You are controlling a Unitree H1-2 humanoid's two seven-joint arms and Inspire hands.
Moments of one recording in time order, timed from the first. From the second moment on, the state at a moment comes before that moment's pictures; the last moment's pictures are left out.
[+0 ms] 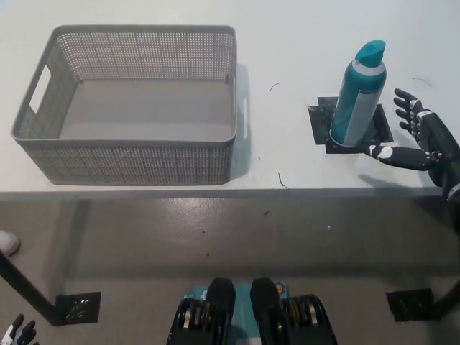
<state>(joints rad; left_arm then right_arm) 0.42 0.16 0.21 -0.14 -0.09 -0.23 -0.06 -0.53 -0.29 -0.04 0.16 -0.02 0.38 0.16</state>
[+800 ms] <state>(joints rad) 0.42 0.16 0.21 -0.14 -0.09 -0.23 -0.06 -0.83 -0.21 -0.06 0.65 -0.01 0.25 0.11</state>
